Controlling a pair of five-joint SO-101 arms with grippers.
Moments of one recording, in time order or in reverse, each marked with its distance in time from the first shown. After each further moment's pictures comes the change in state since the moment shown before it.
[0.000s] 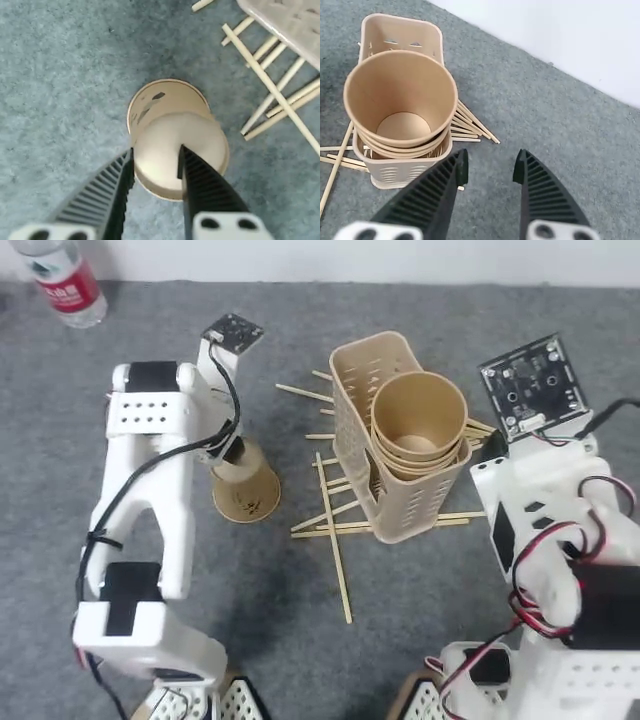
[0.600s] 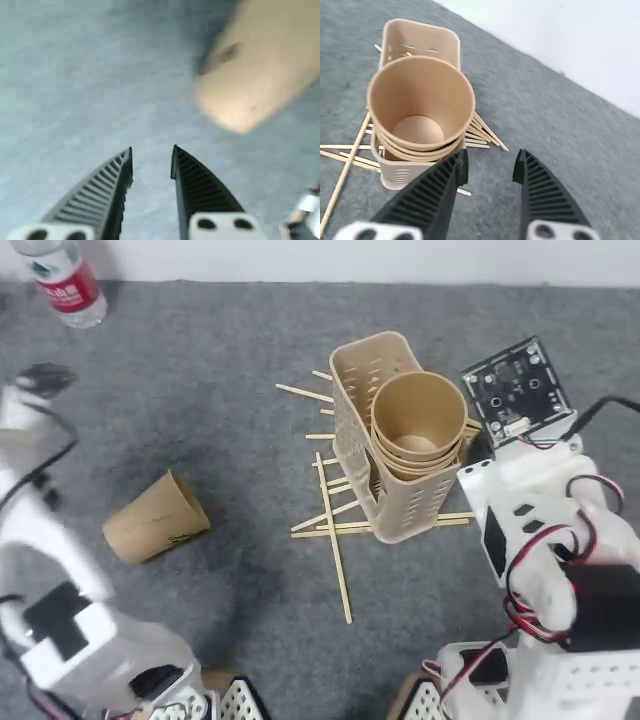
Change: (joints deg) left arm -40.1 -0.6 -5.2 0.4 -33.2; right arm -4.4 0.0 0.0 0.0 0.0
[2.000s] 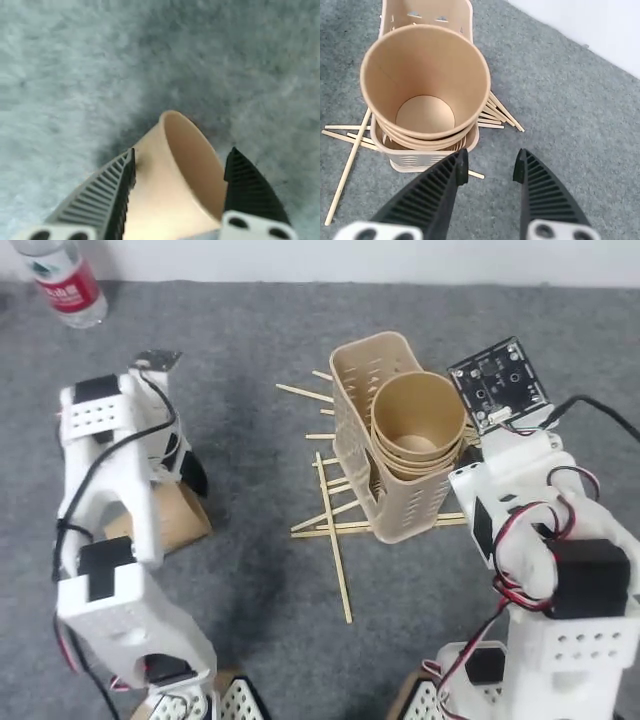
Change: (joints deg) left arm 25.6 10.1 7.7 -3.3 44.8; right arm 0.4 0.0 8.0 -1.2 -1.1
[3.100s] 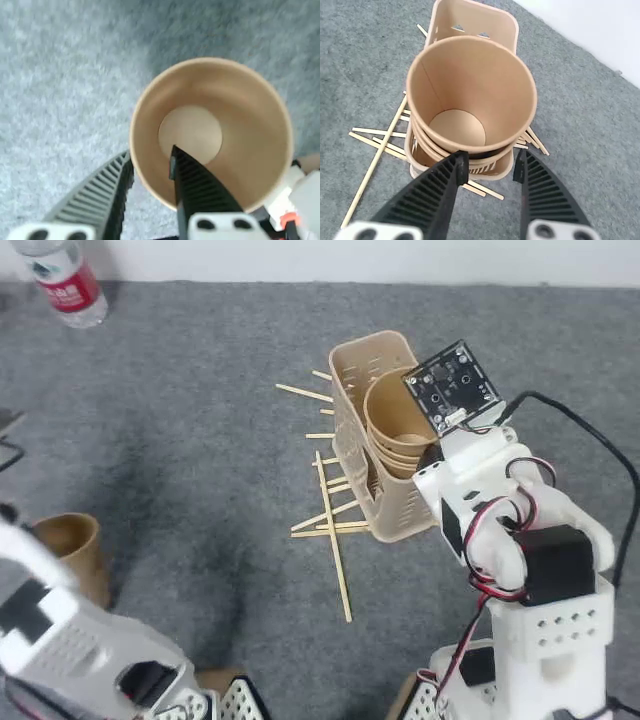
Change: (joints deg) left arm -37.4 0.0 -12.0 11.4 -41.5; right arm -8.5 0.1 6.3 -6.3 -1.4
